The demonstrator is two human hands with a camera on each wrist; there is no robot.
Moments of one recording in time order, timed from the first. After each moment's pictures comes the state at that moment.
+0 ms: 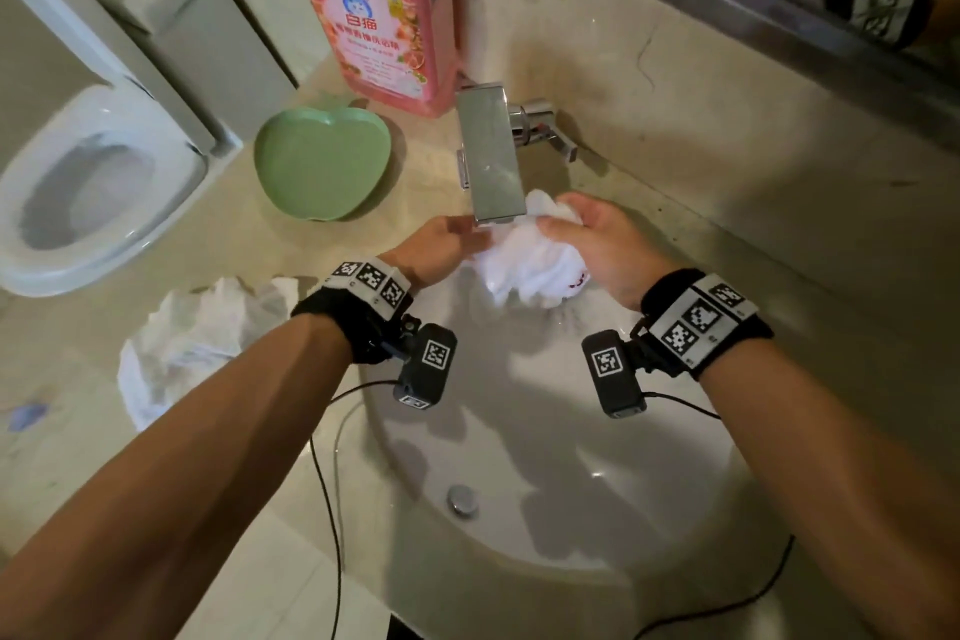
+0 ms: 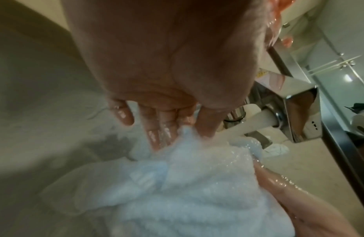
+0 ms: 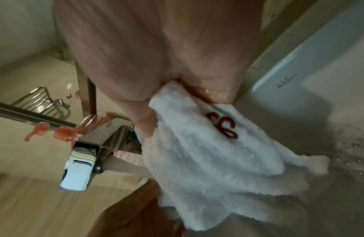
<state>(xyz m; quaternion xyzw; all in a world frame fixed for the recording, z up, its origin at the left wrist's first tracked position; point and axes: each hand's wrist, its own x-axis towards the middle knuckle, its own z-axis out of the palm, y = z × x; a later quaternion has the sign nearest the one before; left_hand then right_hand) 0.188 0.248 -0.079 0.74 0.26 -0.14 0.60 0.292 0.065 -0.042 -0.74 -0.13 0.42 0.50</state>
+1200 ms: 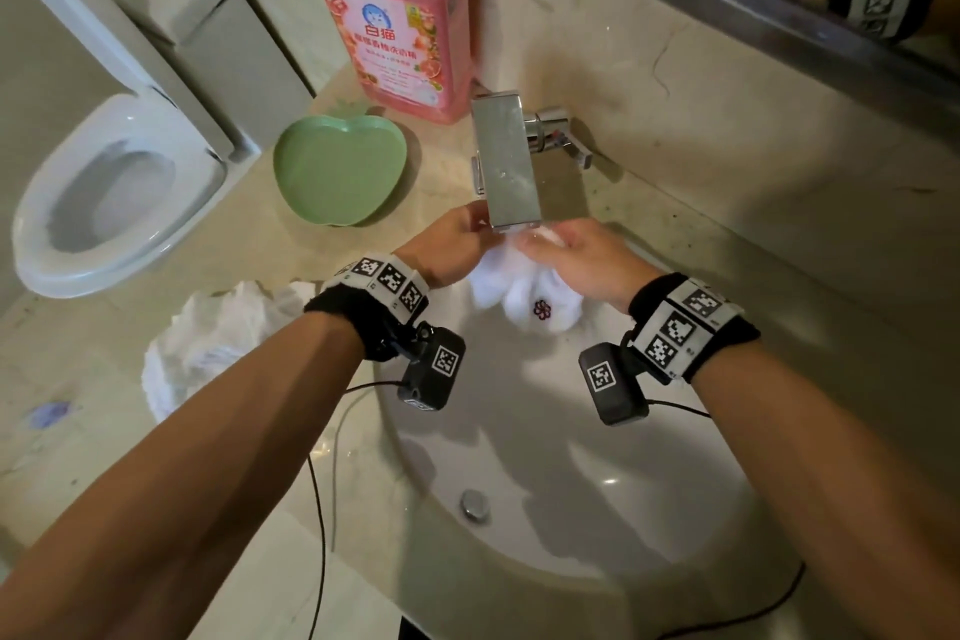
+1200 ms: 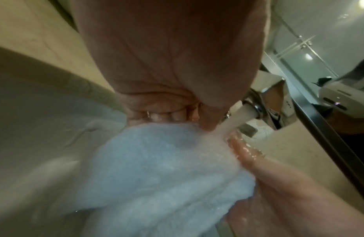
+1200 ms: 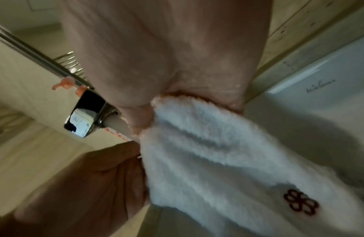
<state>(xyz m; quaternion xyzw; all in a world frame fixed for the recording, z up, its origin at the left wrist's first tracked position) 0.192 0.252 -0.063 0.78 0.18 -0.11 0.59 0.288 0.082 -0.067 -0.80 -0.22 0.41 0.38</state>
